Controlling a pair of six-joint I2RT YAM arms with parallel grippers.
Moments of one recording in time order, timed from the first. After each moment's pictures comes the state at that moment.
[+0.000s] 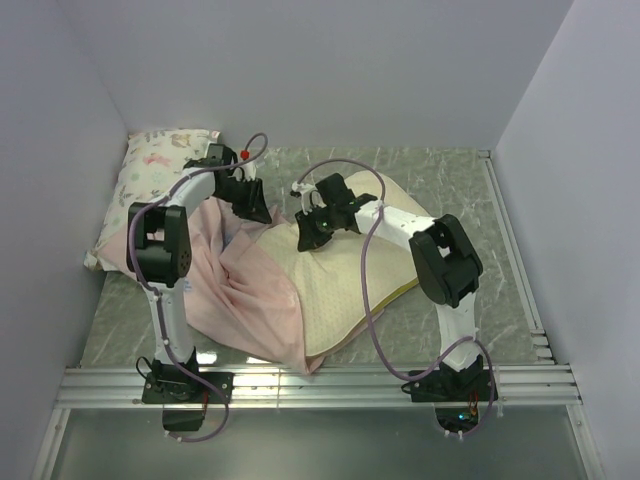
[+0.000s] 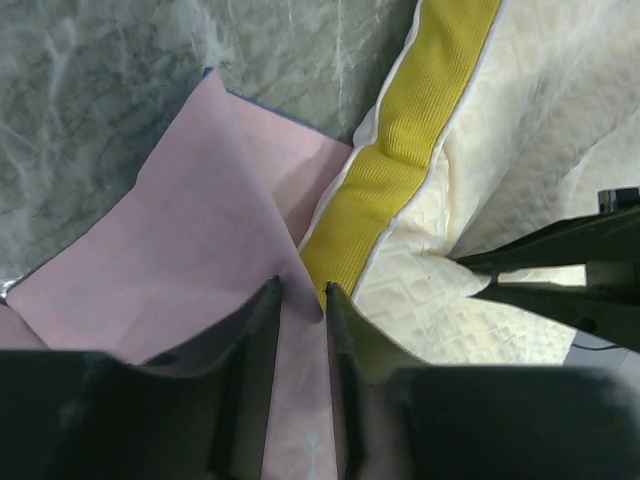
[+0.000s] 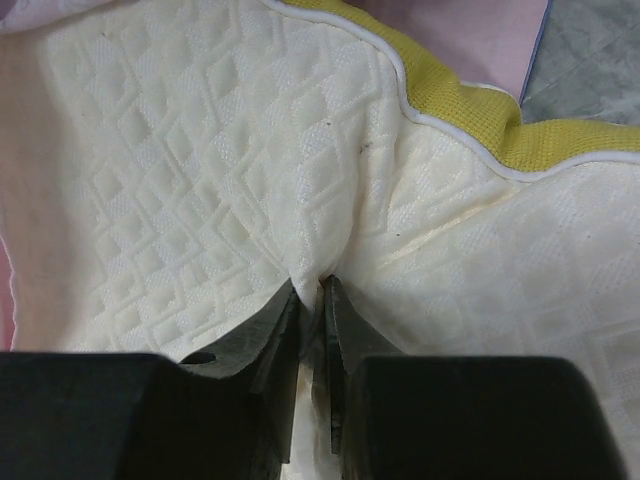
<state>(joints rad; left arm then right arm) -0.12 2.09 1.65 -0.74 0.68 0.00 0.63 2.04 1.49 -0.35 -0.52 0.00</state>
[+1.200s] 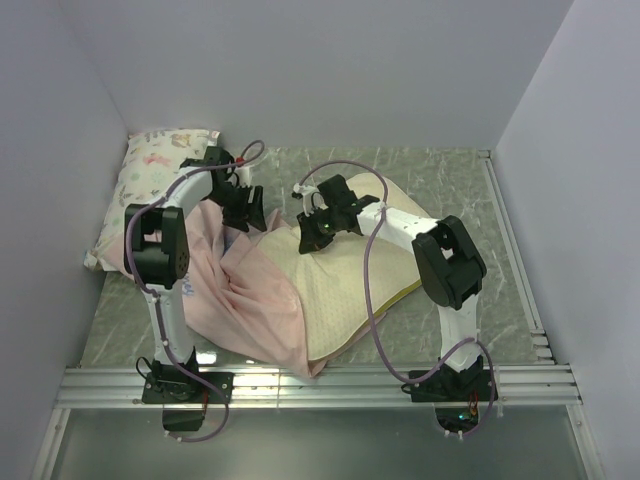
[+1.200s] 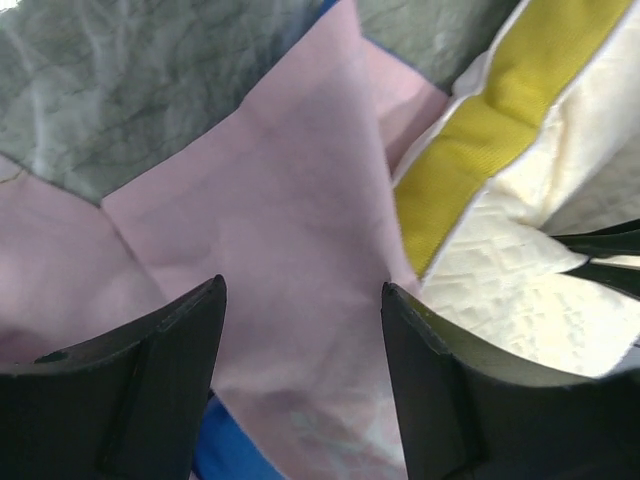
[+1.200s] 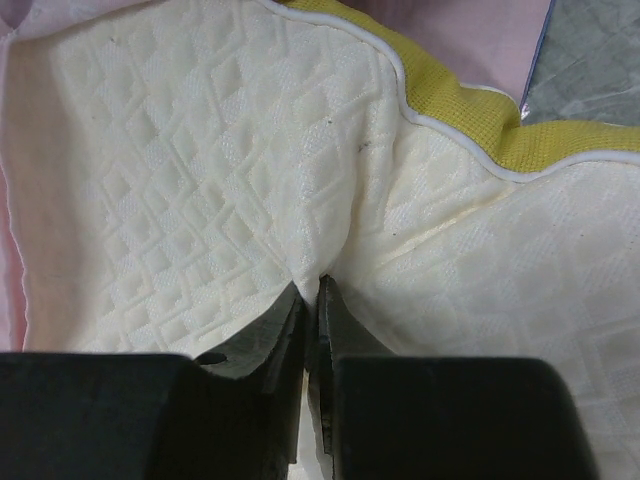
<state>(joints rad) -0.11 2.07 1.66 -0.88 0.52 0.06 0.63 2.01 1.45 -0.35 -0.54 0.01</state>
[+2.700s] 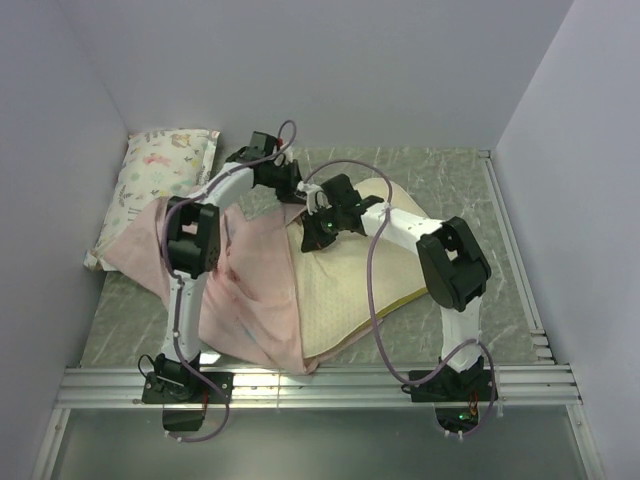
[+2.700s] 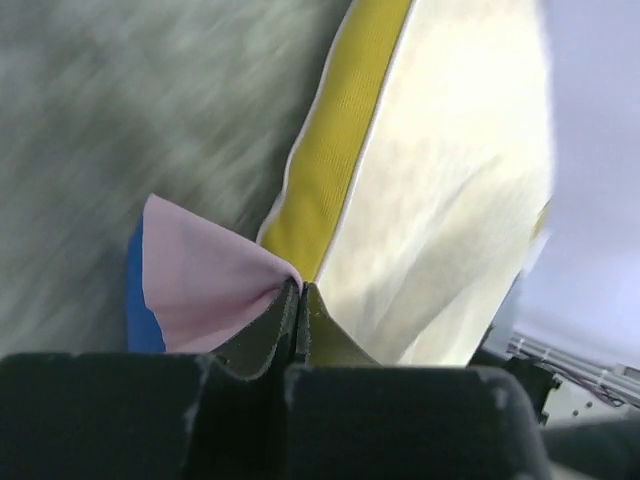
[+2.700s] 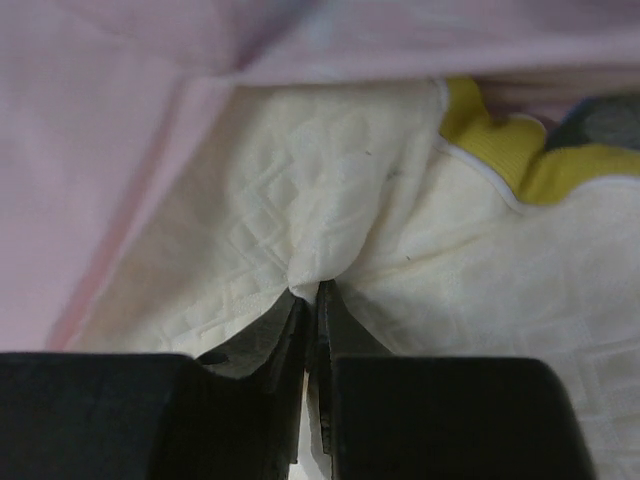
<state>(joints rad) -0.30 2.27 1.91 -0.56 0.71 -0.44 0.62 1.99 1.43 -0.33 -0.55 0.04</state>
